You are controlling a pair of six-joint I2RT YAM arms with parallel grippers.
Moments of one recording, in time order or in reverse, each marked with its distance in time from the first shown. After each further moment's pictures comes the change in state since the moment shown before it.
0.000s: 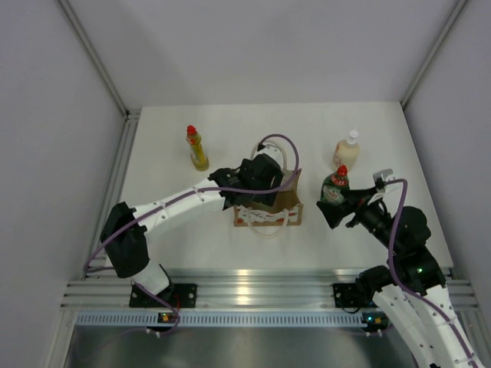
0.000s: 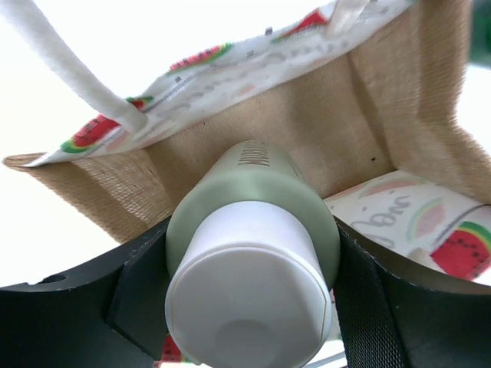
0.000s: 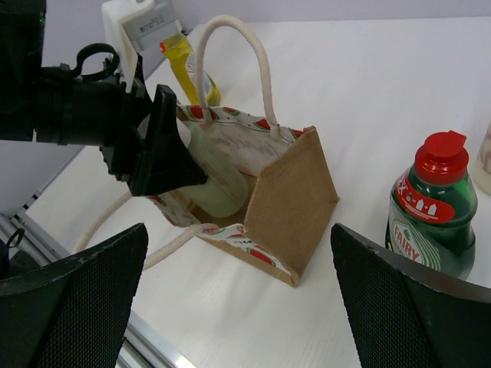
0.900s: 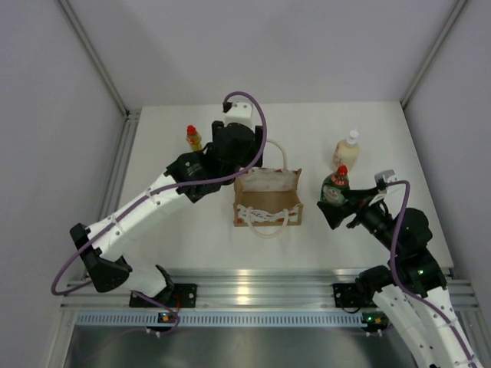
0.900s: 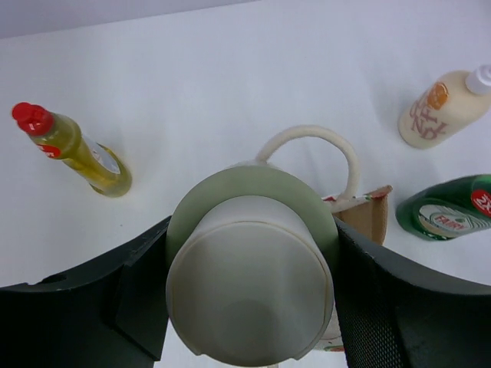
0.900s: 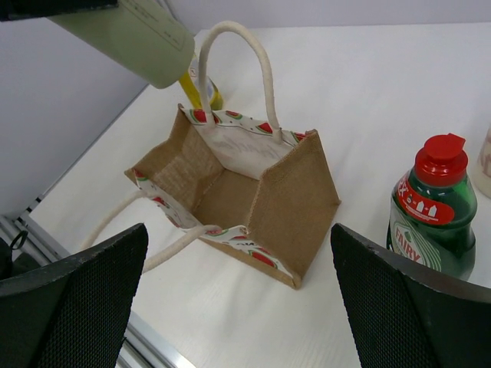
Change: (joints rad) left arm 0.021 -0.171 0.262 -0.040 -0.253 0.023; right arm 0.000 -0.014 0.000 0.000 0.000 0.003
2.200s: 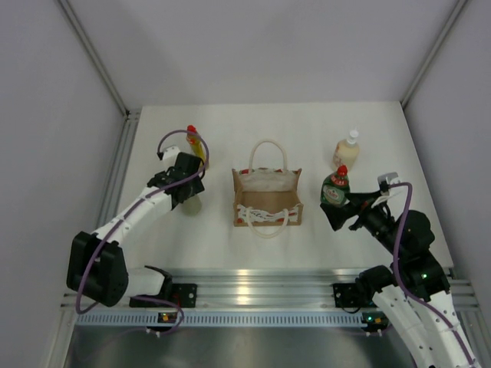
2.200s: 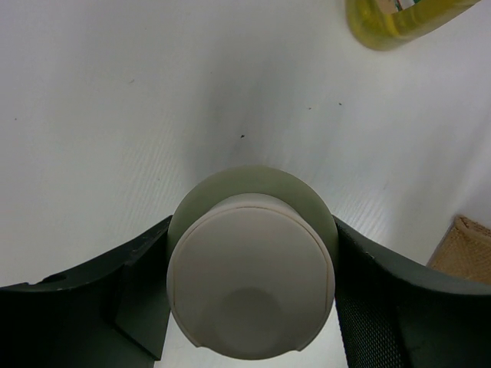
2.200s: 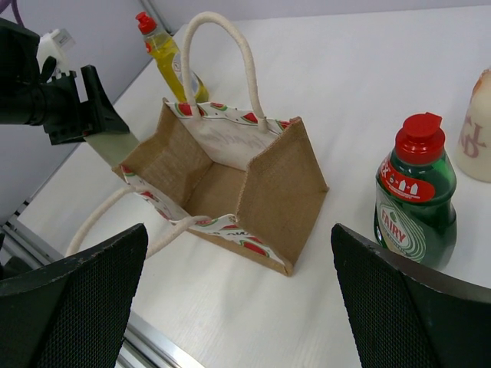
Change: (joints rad) left arm 0.546 -0.129 -0.684 0.092 0.096 -0.307; right arm 0.000 -0.027 0.021 -0.080 0.044 0.004
